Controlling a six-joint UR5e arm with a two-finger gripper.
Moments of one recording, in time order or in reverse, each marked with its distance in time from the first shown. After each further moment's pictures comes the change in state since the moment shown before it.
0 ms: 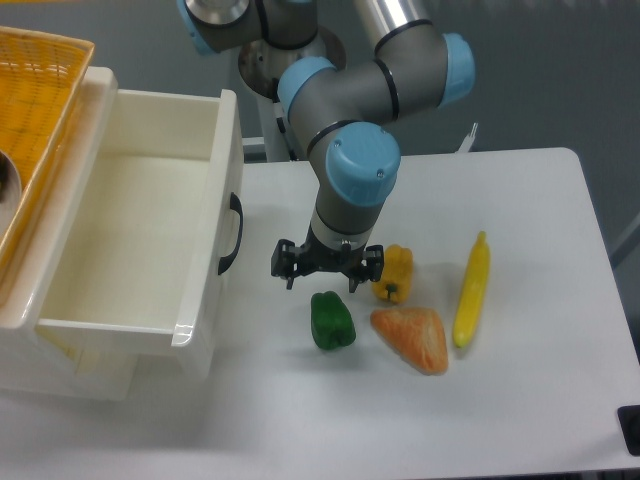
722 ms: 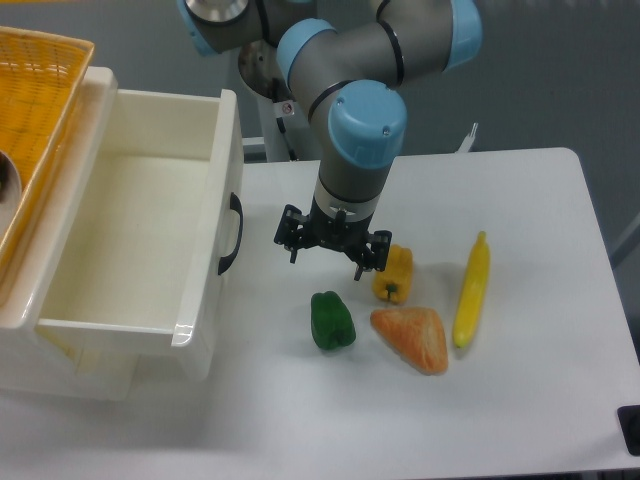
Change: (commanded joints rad) arm 0.015 0.087 0.005 -0.127 0.005 0.292
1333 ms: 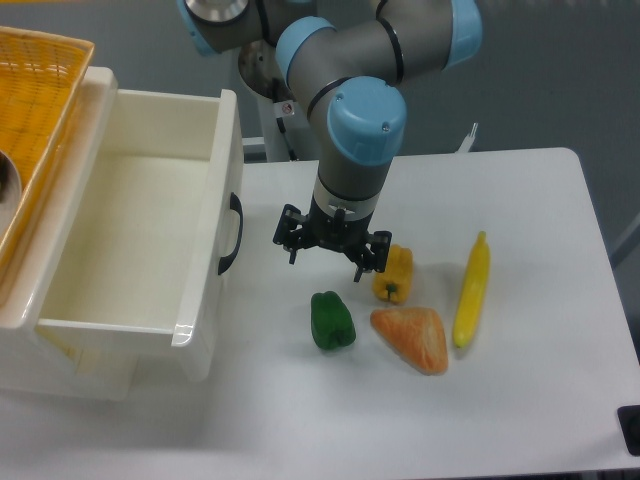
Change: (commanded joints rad) arm 0.008 0.006 0.029 -0.006 0.000 0.053
